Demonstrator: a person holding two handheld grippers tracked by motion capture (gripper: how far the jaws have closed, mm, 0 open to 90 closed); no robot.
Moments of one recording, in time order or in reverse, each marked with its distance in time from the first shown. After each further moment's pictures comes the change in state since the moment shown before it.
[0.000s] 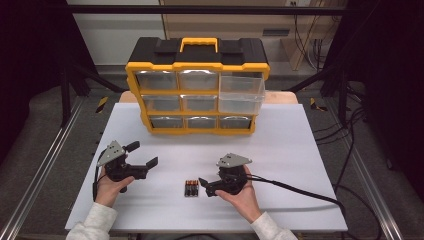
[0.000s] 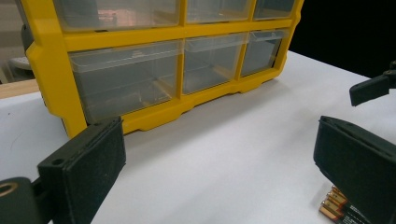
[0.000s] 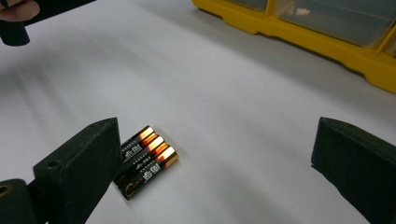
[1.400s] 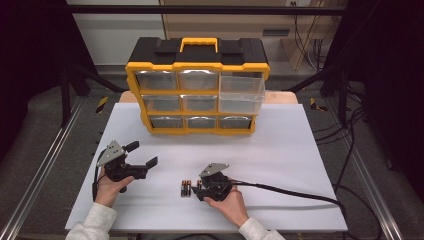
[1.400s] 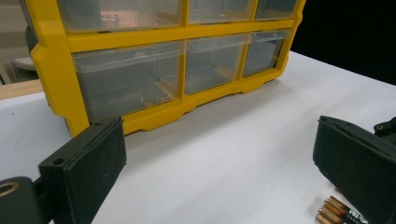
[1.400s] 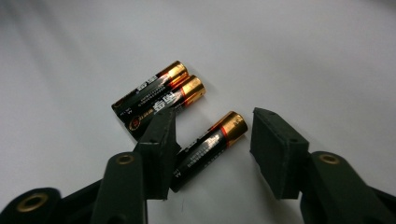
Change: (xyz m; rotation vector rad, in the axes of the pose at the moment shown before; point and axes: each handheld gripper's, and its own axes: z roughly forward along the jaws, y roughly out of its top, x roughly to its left) left arm 0.000 0.000 -0.001 -0.004 0.007 0.001; right arm 0.025 -0.017 0.039 0.204 0.071 -0.036
